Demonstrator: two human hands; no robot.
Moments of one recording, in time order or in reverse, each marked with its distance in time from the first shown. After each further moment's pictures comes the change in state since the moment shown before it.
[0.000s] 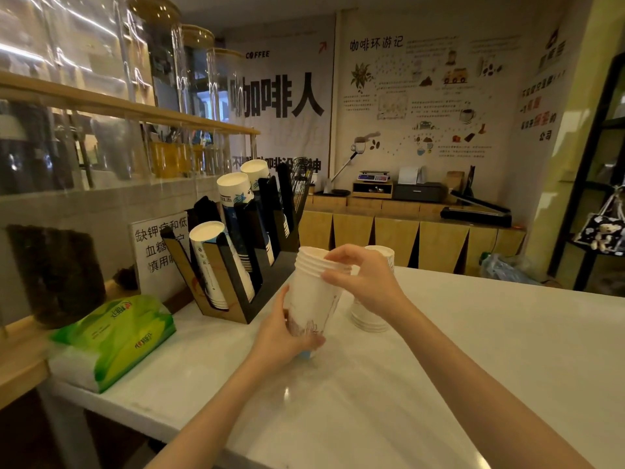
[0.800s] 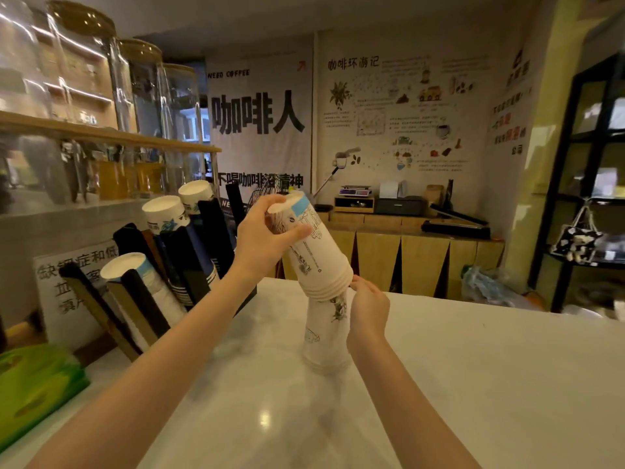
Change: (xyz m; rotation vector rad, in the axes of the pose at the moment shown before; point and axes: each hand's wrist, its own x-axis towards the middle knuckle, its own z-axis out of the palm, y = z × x) left_hand 0.119 0.142 0.015 -0.139 0.281 0.443; right_hand 0.022 0.050 -0.043 0.637 0.594 0.641
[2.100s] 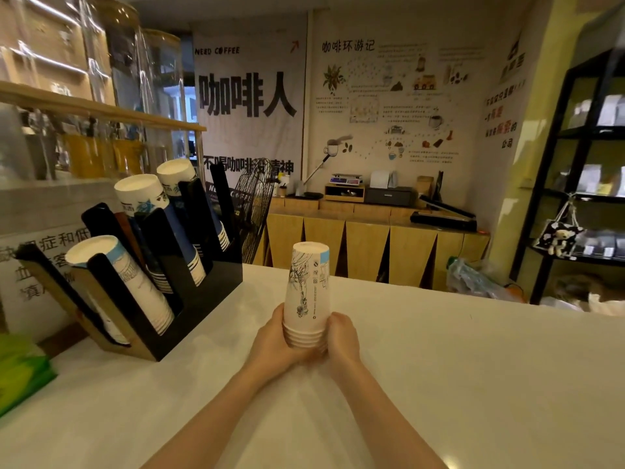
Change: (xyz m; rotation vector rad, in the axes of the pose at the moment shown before) left_hand -0.114 -0.121 0.055 0.080 -0.337 -0.416; right_hand 0.052 0.105 -0.002 -0.405 -0.150 0.145
